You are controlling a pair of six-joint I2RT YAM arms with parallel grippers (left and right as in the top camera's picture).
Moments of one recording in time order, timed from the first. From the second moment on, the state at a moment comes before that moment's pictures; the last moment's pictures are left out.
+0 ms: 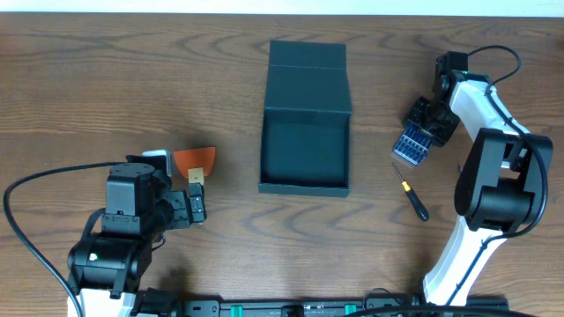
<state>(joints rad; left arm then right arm) -0.13 0.79 0.77 -0.91 0.05 -0.23 -0.14 2.14 1.53 -0.86 0.00 0.49</state>
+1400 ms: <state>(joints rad) -0.13 0.79 0.77 -0.91 0.05 -0.22 0.08 1.67 1.53 -0.95 -0.02 0.19</state>
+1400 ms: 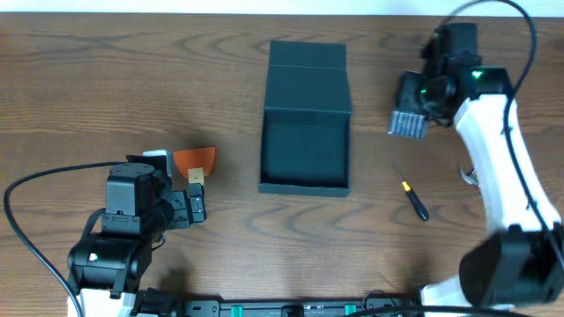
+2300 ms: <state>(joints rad) -0.13 0.79 0.77 -0.91 0.05 -0.22 0.56 1.69 1.53 -1.02 -0.03 -0.14</state>
